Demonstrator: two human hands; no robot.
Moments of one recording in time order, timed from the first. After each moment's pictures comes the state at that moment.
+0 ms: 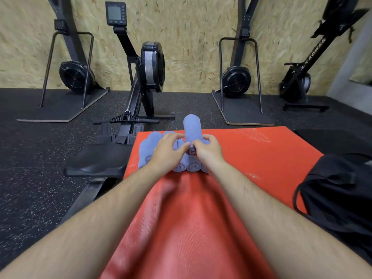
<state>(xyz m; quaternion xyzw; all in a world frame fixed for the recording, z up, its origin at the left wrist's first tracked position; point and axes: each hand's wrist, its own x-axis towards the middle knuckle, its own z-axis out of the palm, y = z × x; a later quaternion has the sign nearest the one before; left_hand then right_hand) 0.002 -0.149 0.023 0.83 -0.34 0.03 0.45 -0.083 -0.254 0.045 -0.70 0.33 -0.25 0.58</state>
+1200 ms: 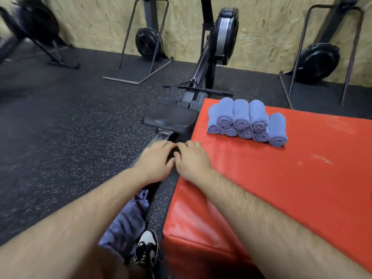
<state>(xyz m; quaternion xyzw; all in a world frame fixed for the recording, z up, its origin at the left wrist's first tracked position) -0.054 0.131 -0.043 0.94 -0.31 0.06 0.15 -0.095 -0.013 -0.043 -0.99 0.00 -0.11 0.13</state>
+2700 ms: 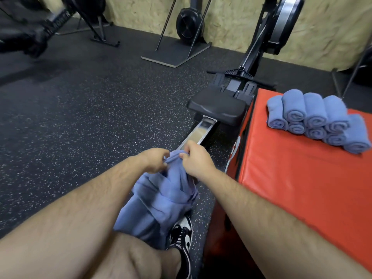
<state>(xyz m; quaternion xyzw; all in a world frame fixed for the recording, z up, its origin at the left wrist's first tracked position) -0.006 0.316 -0.110 0.96 -0.15 -0.19 0.11 -0.051 0.143 -0.102 -0.94 -0.01 0.01 0.34</state>
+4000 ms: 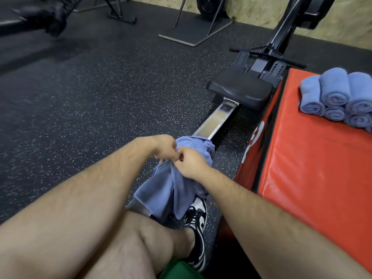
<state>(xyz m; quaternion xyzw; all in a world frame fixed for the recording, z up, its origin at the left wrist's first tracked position) -0.018 0.343 -0.110 0.94 -0.13 -0.30 0.08 -0.065 0.210 -0.161 -0.94 -0.10 0.11 0.31</state>
